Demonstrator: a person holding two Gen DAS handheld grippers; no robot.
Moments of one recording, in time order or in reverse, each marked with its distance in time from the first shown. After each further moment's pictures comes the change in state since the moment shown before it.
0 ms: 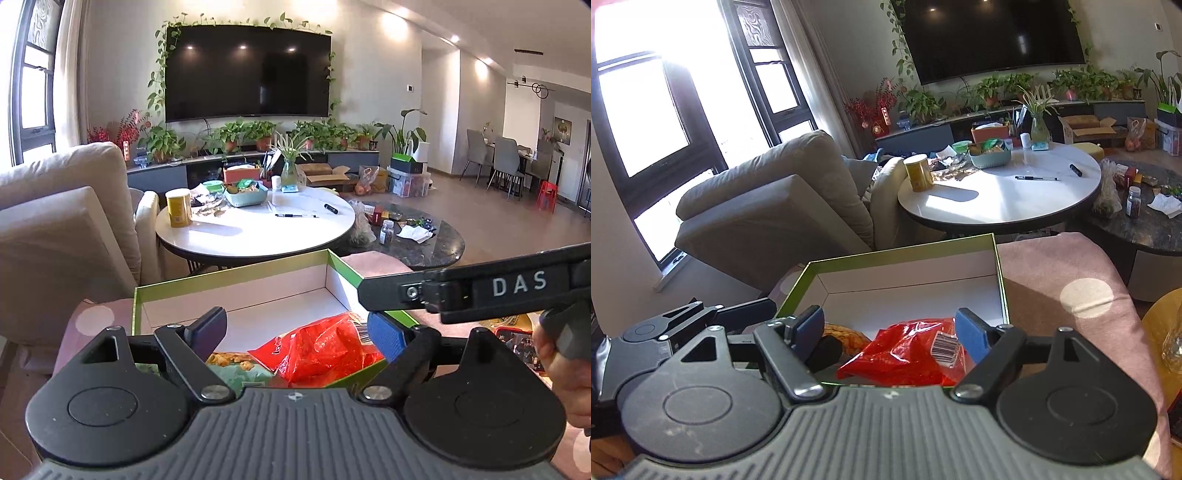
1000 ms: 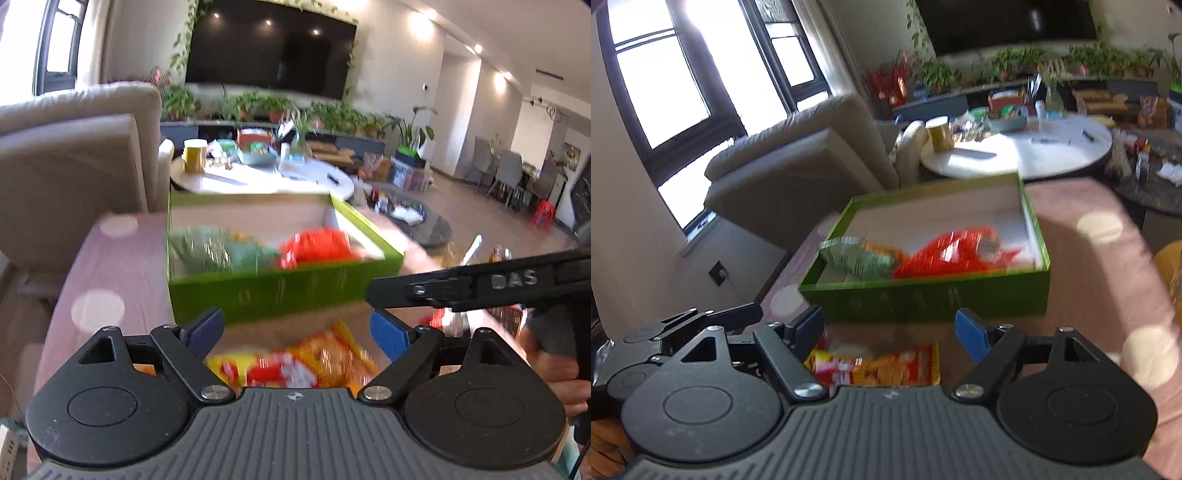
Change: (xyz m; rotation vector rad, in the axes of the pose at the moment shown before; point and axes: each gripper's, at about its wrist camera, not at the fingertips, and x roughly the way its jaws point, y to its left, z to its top) left arm -0.070 0.015 -0.076 -0.142 0.088 -0.031; right arm -0.022 0.026 -0.059 0.006 0.119 0.050
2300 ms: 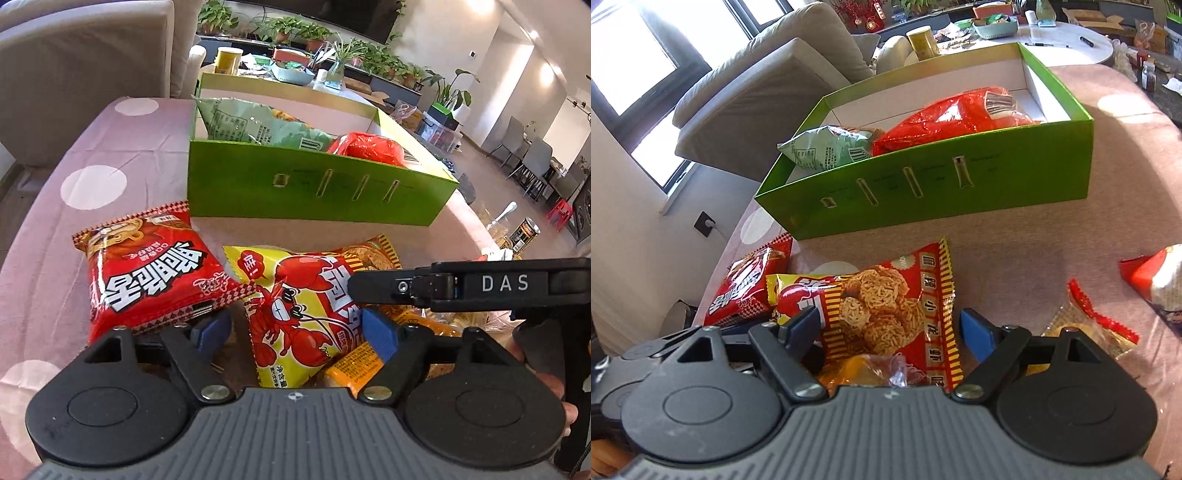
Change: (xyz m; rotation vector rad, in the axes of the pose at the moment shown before) left arm 0.045 0.027 -0.041 -0.185 0.223 0.016; right arm 0.066 -0.011 -0.036 0.101 0.228 -0.009
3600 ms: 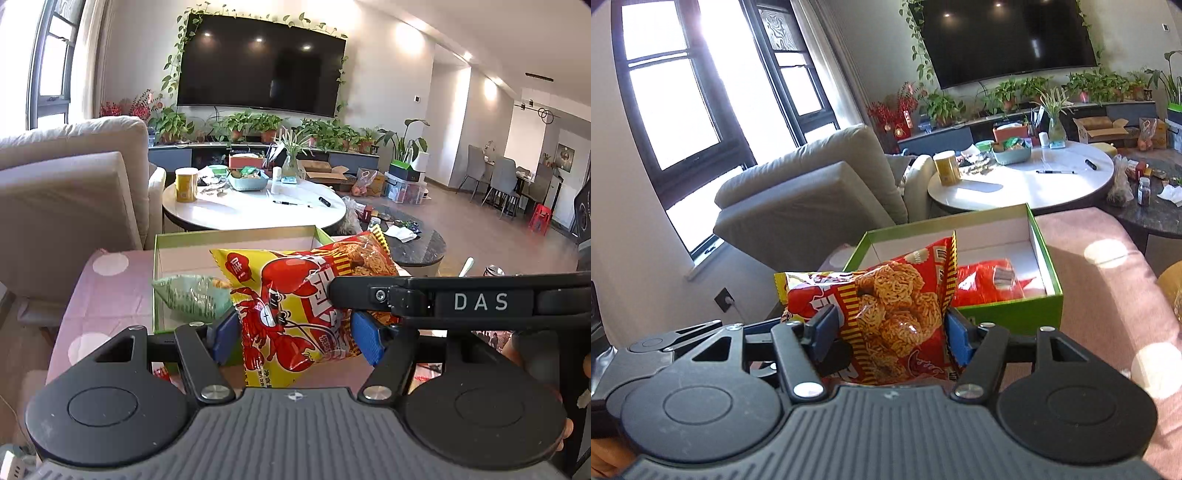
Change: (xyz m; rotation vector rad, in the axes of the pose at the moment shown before) left arm -0.066 -0.060 0.056 0.221 -0.296 -0.018; right arm -0.084 0.028 0.025 -0.119 -0.373 0.021
